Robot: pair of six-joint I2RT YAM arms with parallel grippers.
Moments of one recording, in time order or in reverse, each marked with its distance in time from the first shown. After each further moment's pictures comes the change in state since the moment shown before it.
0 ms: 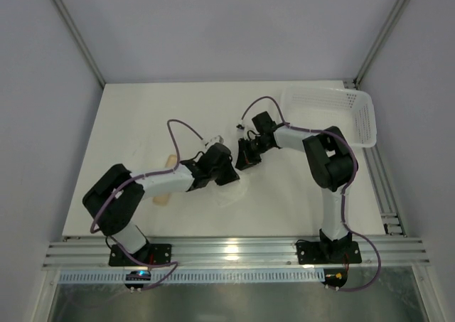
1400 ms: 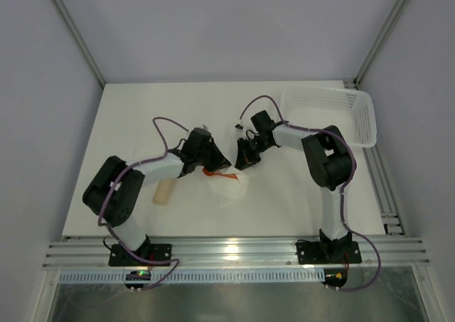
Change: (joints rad) left arm 0.233 0.013 0.008 0.056 0.220 -0.004; right arm 0.002 0.019 0.038 -0.047 -0.003 -0.040
